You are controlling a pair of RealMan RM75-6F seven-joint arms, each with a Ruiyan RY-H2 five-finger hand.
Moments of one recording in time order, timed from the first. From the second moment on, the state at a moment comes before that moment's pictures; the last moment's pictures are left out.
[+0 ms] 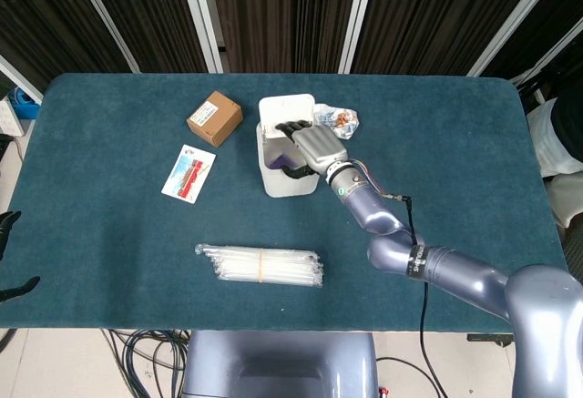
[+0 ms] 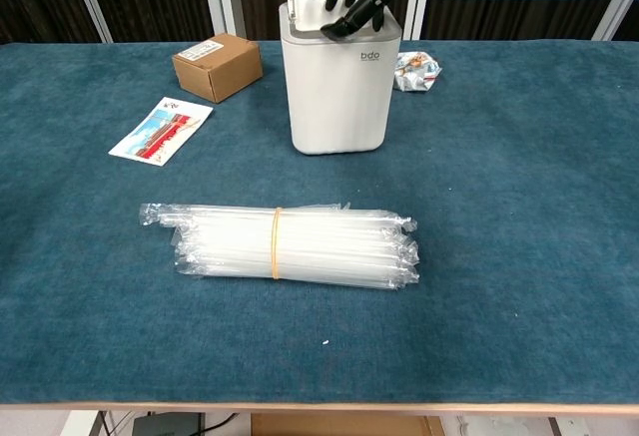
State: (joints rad) left arm -0.07 -1.04 -0.06 -1.69 1.38 1.45 0.11; right arm 1.20 -1.51 0.36 -1.19 -0.72 0.56 -0.32
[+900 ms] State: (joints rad) left arm -0.07 -1.05 -0.07 -1.69 1.36 1.47 0.14; right arm 0.70 -0.89 0.33 -1.86 -0.93 0.97 -0.12
